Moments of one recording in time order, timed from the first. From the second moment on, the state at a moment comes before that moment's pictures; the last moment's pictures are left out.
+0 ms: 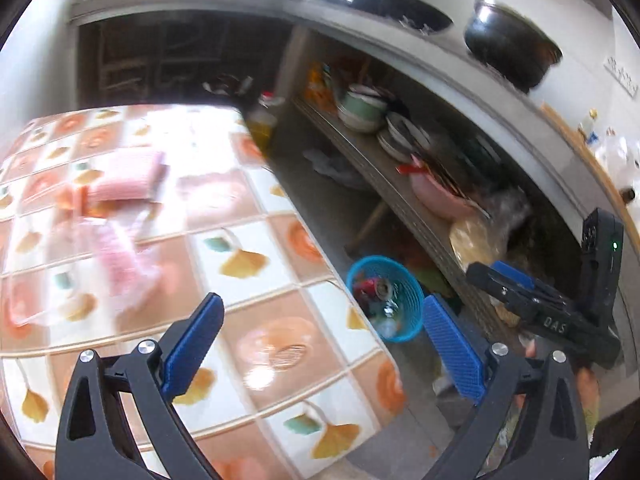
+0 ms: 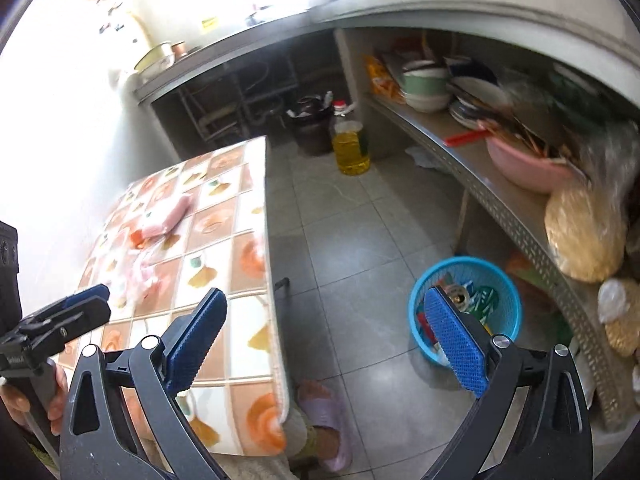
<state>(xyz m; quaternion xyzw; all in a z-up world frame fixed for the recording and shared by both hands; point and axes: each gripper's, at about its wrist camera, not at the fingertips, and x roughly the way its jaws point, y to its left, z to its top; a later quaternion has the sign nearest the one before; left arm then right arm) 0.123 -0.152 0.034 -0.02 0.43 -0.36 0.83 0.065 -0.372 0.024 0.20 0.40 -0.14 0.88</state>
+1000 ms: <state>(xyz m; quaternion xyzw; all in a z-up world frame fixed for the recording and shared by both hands) 0.128 0.022 0.033 -0.11 0.38 -0.26 0.88 0.124 -0.229 0.071 0.04 0.38 -0.12 0.92</state>
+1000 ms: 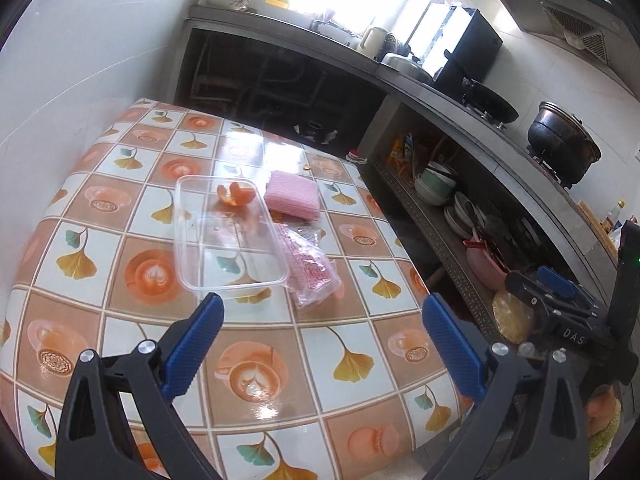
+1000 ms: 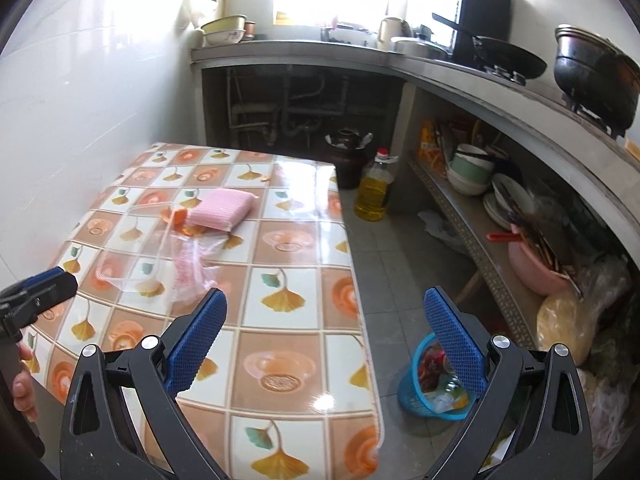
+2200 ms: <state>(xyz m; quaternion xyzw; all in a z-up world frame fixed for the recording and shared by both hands) 0.234 0.060 -0.021 -0.09 0.43 -0.18 0.88 0.259 -0.199 -0.022 0.19 0.47 0.15 0.85</state>
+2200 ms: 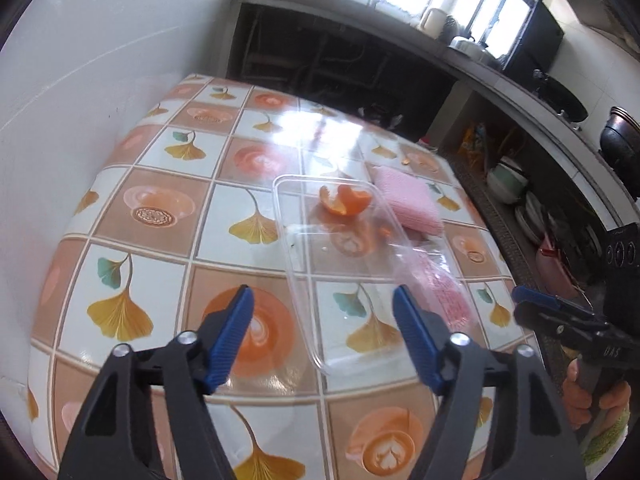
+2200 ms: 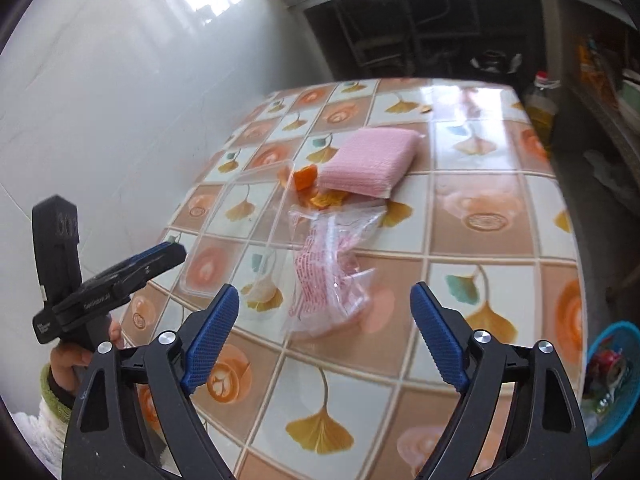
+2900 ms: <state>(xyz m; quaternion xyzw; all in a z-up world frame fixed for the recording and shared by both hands) 0.228 0.059 -0.034 -0.08 0.47 -0.17 0.86 0.267 -0.197 -0.044 0.18 0.52 0.18 0.81</state>
